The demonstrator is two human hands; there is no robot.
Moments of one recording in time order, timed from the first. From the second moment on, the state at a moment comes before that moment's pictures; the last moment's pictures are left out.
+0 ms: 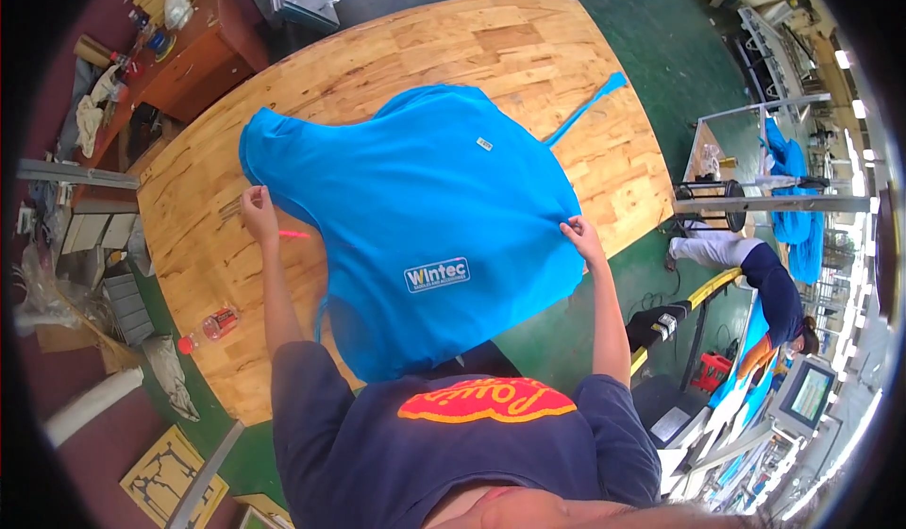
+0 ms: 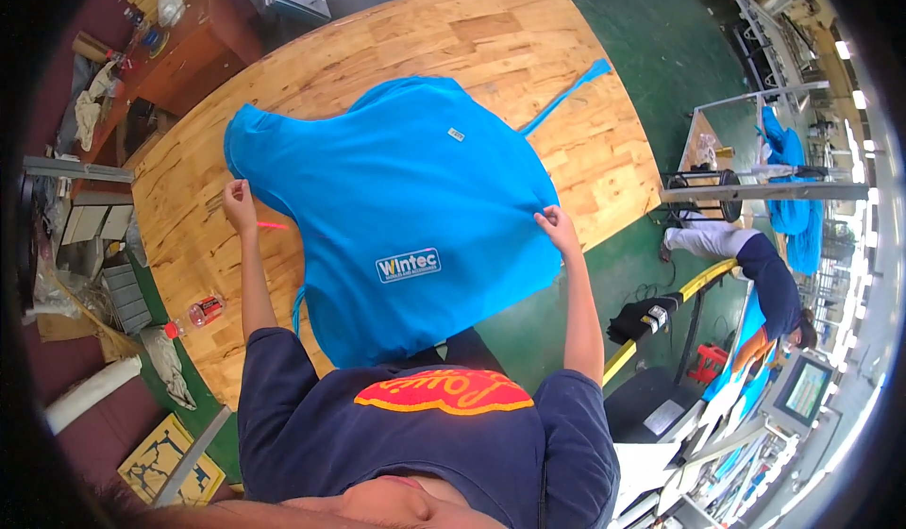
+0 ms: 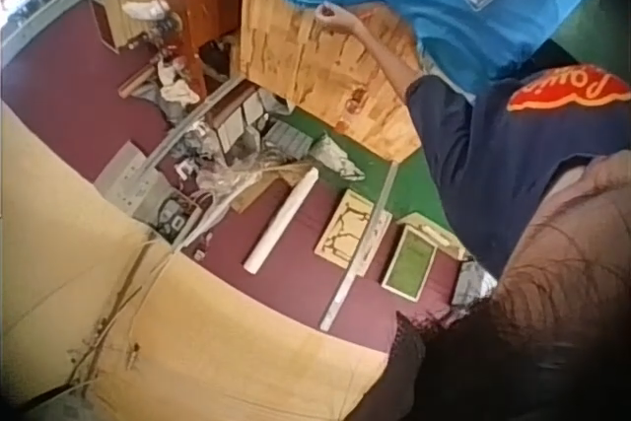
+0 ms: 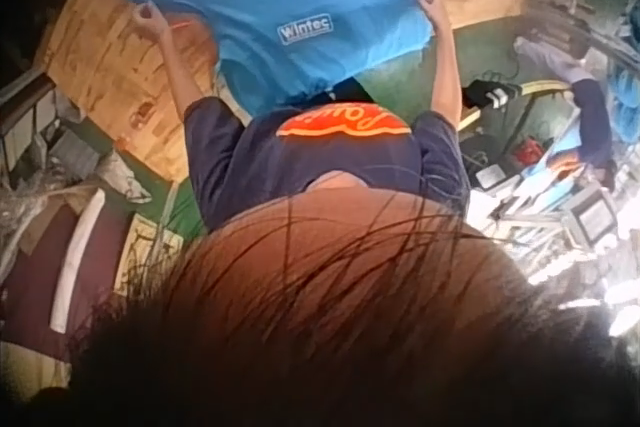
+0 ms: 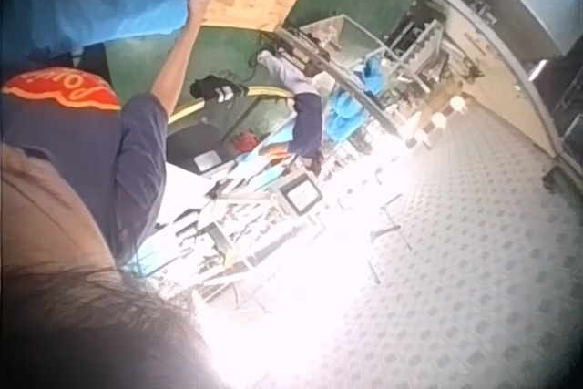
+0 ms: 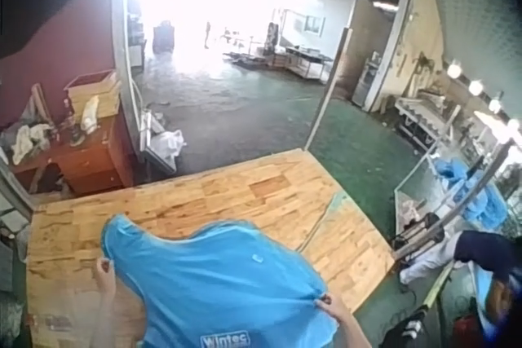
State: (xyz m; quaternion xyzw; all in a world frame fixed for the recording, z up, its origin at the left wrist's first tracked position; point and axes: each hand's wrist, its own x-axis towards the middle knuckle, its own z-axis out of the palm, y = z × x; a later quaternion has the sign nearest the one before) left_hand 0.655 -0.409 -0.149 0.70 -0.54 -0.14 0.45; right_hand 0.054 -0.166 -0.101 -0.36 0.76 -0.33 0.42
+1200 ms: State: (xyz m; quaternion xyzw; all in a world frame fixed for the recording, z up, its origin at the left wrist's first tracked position) left_hand 0.585 0.010 -0.139 0.79 -0.41 -0.31 0.33; right_hand 0.111 0.002 -0.132 -0.27 0.66 -0.44 0.55
